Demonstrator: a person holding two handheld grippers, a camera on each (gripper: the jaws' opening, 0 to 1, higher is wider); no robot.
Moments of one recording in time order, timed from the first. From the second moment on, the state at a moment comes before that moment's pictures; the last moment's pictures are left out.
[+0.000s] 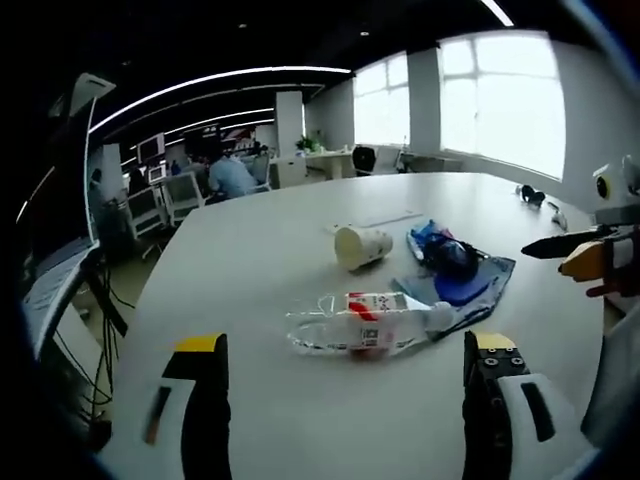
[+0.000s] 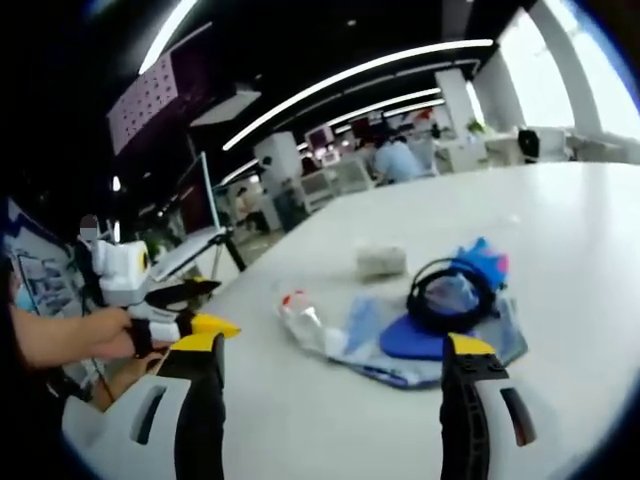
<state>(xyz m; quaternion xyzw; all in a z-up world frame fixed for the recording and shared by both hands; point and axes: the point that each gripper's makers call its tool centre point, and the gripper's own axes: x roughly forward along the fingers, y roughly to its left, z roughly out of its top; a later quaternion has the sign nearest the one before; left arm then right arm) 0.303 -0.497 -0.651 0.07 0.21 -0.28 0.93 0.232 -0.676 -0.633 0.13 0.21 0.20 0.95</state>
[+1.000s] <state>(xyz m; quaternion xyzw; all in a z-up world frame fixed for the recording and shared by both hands) 0.343 -0.514 -0.671 0.18 0.23 -0.34 0.90 0.250 -0.678 -0.638 0.14 0.21 0.20 0.95</state>
